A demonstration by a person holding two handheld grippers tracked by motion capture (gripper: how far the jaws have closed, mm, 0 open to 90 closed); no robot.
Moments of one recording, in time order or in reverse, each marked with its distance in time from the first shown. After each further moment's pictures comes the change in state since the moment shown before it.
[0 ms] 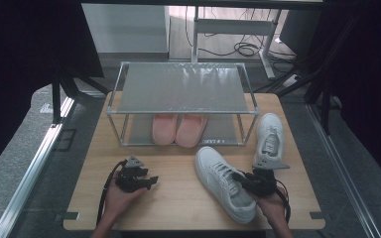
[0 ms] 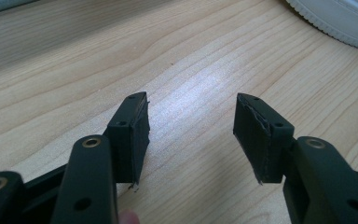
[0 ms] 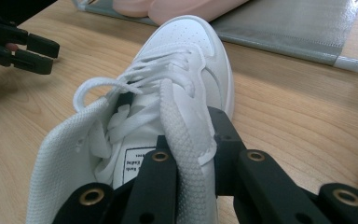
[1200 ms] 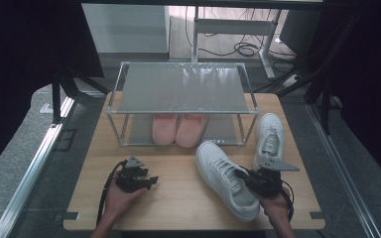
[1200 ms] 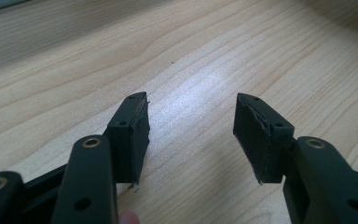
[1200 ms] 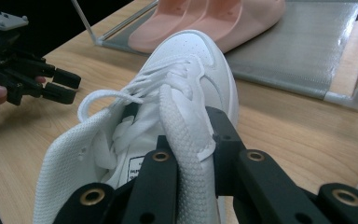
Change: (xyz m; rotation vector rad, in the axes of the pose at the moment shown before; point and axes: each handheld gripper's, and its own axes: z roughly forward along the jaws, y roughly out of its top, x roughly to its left) left arm 0.000 0.000 0.001 0.004 0.000 0.003; right arm 0.006 0.010 -0.021 -0.120 0.018 -0.005
